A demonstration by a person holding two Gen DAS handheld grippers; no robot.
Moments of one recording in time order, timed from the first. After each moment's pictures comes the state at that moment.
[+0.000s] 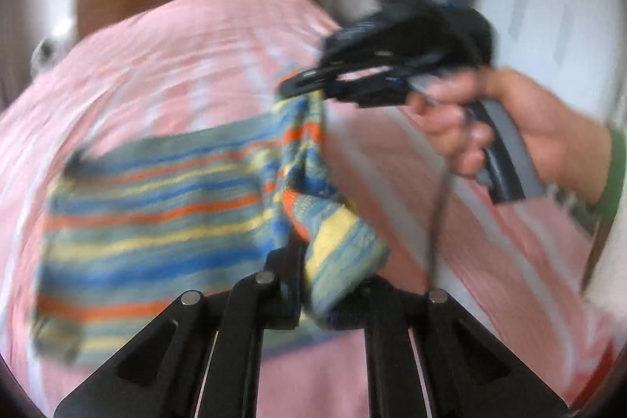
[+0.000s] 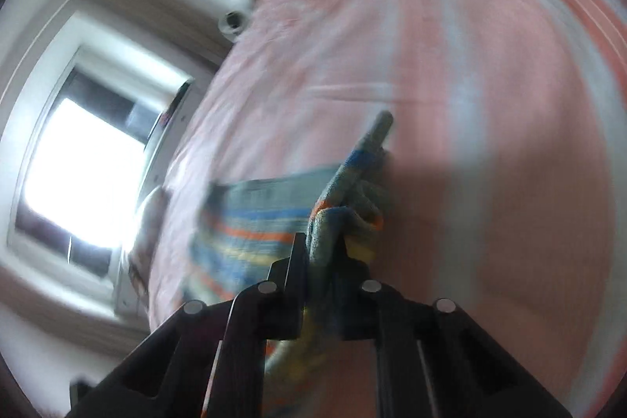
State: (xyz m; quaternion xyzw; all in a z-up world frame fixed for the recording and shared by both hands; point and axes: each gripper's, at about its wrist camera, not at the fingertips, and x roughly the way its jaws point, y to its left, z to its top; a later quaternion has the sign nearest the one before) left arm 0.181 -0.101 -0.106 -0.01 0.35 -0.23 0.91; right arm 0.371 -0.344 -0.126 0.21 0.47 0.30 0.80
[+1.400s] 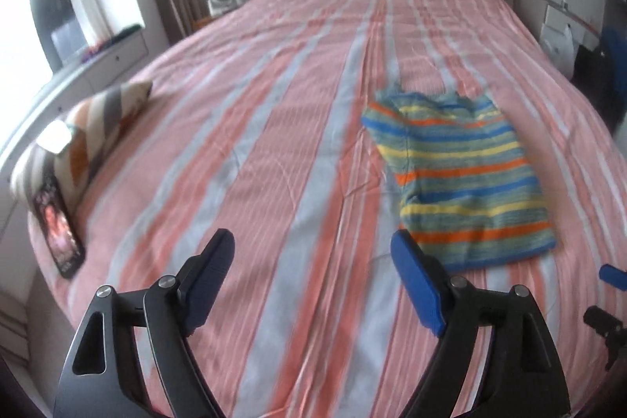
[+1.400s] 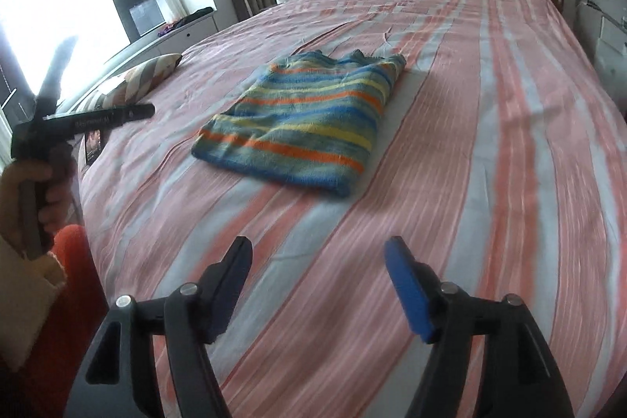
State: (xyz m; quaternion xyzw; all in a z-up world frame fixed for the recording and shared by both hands) left arm 0.147 0.117 -0.087 0.02 0.41 0.07 0.91; right arm 0.098 -0.192 -0.161 -0.03 0.41 0.23 0.88
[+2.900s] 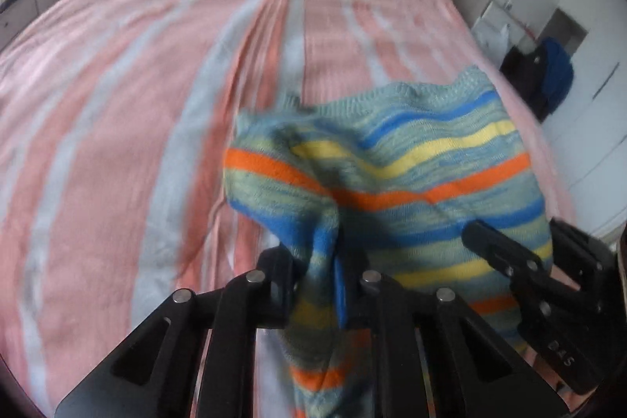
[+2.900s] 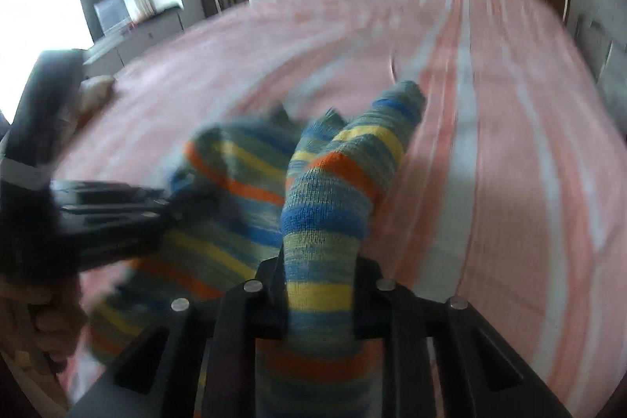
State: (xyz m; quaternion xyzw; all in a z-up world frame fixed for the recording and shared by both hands) left arm 0.317 0.091 -0.128 -0.09 0.46 -0.14 0.87; right arm 0.274 -0.099 -0.143 -0.04 0.38 0.19 0.90
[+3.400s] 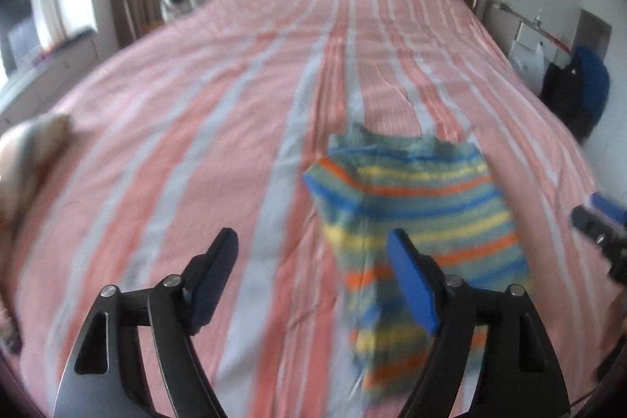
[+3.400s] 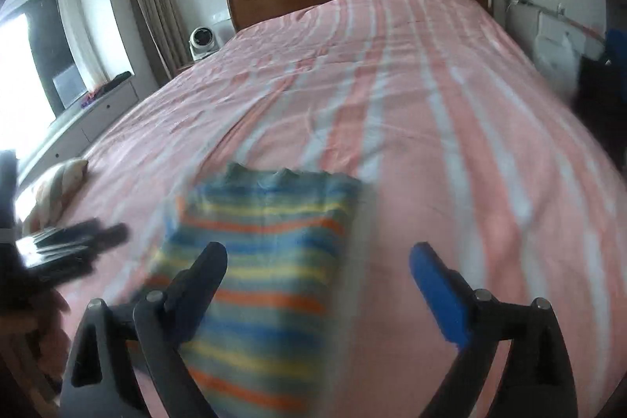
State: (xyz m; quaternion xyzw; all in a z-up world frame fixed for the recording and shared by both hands) left arm 0.255 0.110 -0.098 -0.01 0.38 -0.02 0.92; right arm 0.239 -0.162 -0.106 -0.01 0.35 0.07 0.93
